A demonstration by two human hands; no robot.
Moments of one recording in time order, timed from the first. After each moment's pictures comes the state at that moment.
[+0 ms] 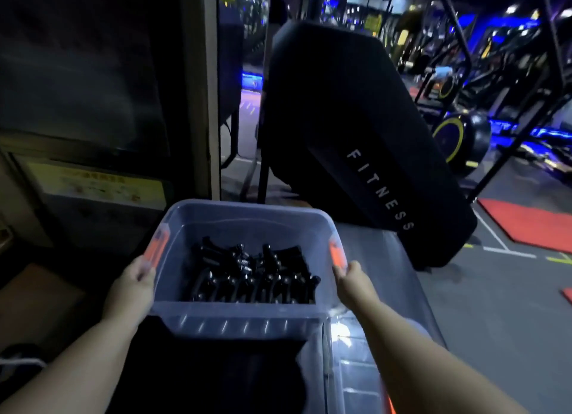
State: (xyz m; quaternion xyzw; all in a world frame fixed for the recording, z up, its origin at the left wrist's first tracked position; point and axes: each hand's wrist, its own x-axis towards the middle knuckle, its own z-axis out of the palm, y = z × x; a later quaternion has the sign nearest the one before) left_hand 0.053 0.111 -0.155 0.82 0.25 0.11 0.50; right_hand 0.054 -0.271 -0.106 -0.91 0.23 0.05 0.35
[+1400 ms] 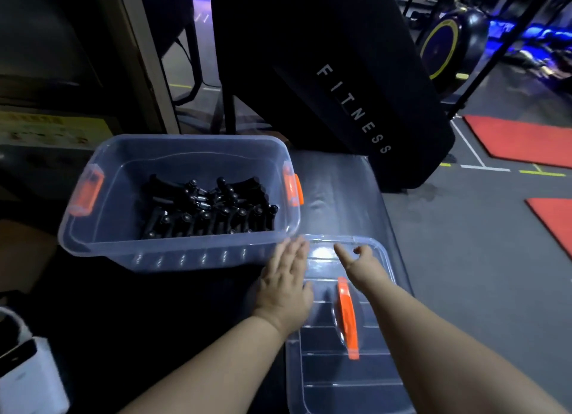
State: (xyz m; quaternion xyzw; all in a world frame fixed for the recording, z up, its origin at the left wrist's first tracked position) left_hand -0.077 -0.196 -0.134 0.94 -0.22 0.09 0.25; right_hand -0.041 -0.384 -0.162 -0.86 0.34 0.14 0.36
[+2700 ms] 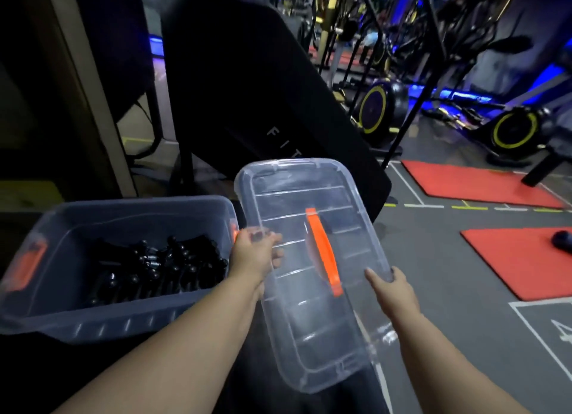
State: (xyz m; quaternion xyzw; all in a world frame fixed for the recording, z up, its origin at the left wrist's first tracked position) left_hand 0.004 -0.265 -0.011 0.57 0.13 -0.11 0.80; right_hand -0.081 -0.513 -0.062 -0.83 0.44 -0.02 0.34
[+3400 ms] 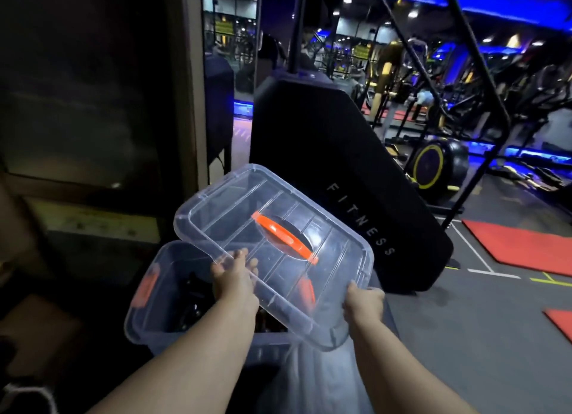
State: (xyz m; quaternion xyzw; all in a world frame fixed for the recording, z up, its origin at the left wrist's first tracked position) left_hand 0.036 -0.116 0.036 0.37 0.31 0.10 0.87; right_hand 0.024 -0.321 -0.012 -0.70 0.43 -0.10 0.56
